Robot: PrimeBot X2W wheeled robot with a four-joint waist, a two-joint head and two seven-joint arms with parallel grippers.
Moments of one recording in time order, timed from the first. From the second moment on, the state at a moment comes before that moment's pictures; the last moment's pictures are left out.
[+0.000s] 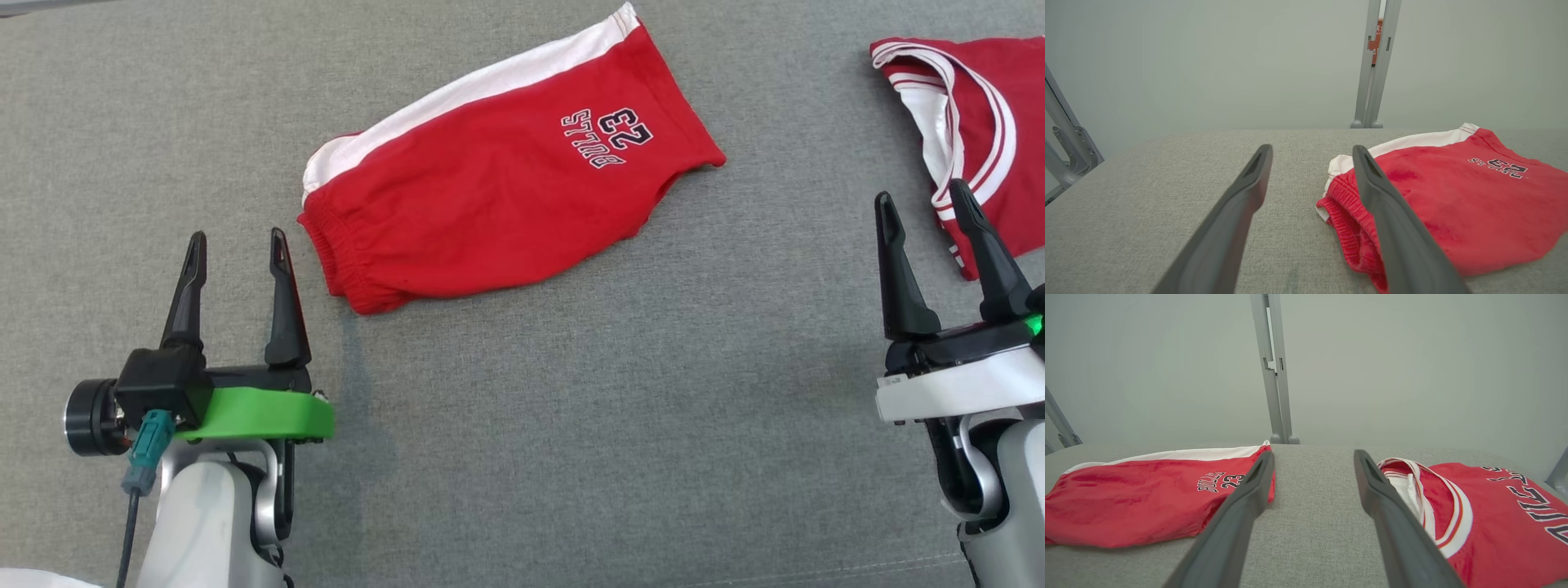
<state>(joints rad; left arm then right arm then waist) -0.26 0.07 -0.08 0.15 -0.17 0.03 -0.26 -0.19 -0.26 0.00 -0.05 0.28 0.13 -0.21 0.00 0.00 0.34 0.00</state>
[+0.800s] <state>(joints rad) -0.43 0.05 -0.23 0.07 -0.19 0.04 -0.26 -0.66 -0.43 0.31 0.44 0.43 0.13 -0.03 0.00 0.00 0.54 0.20</state>
